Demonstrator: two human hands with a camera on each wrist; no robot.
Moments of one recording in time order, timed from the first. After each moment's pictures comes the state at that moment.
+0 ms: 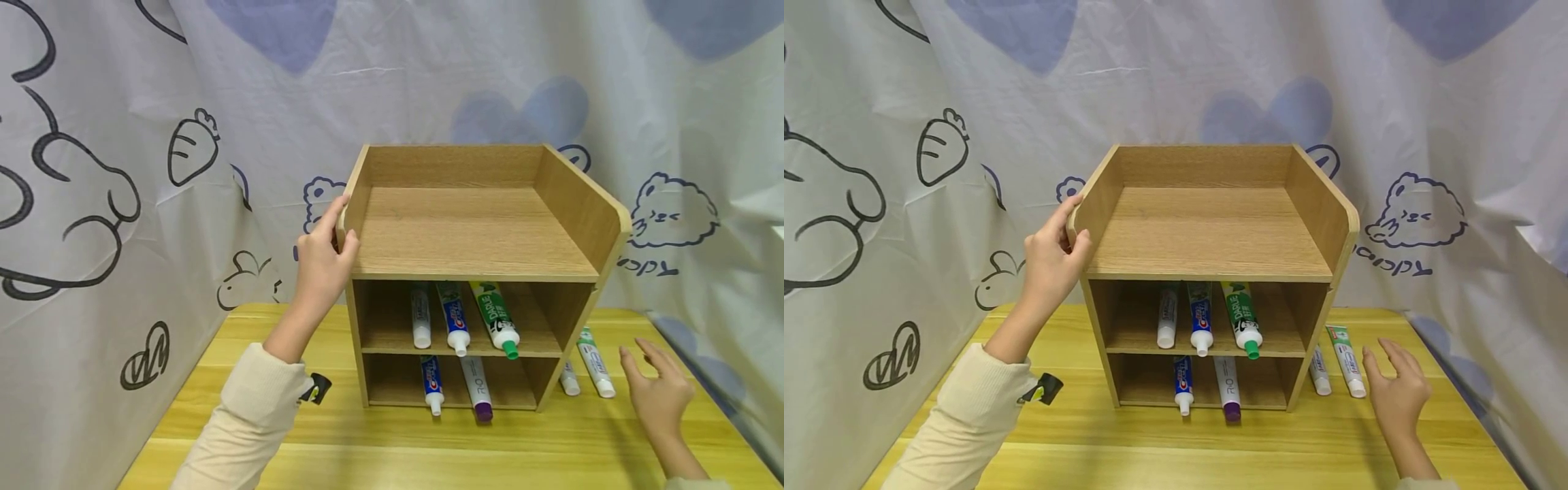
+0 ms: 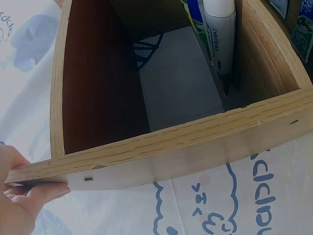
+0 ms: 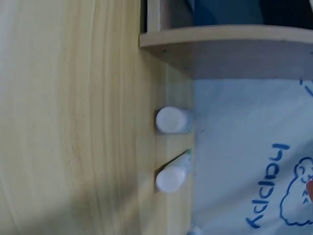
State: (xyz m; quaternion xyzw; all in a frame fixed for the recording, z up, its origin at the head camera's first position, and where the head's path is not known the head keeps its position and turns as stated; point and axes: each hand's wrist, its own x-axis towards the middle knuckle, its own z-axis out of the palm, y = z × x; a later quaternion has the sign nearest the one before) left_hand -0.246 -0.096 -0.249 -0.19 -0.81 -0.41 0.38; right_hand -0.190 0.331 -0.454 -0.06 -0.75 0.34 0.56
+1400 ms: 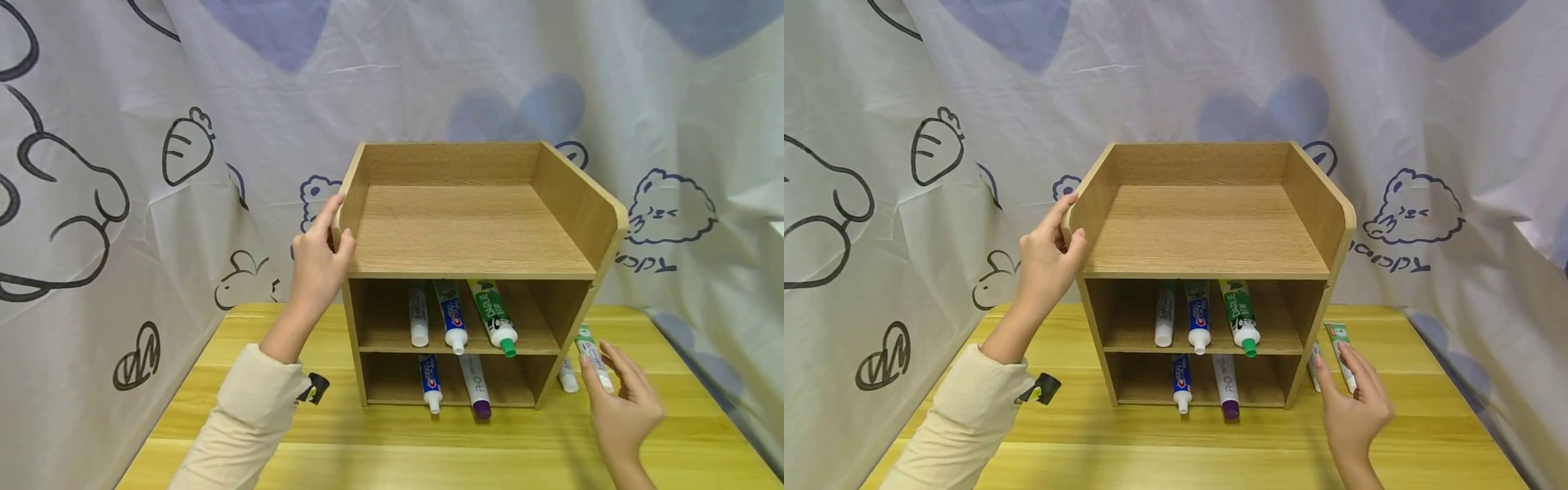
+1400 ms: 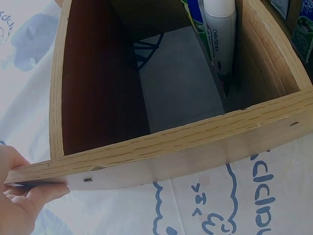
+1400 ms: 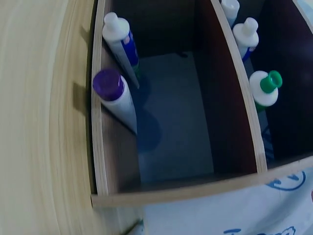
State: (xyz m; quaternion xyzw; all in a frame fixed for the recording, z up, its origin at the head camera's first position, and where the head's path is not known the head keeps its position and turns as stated) left_hand -0.246 -0.095 -0.250 -0.19 -0.80 -0.42 0.38; right_hand -0.158 0.239 -0.419 0.04 -0.59 0.54 0.59
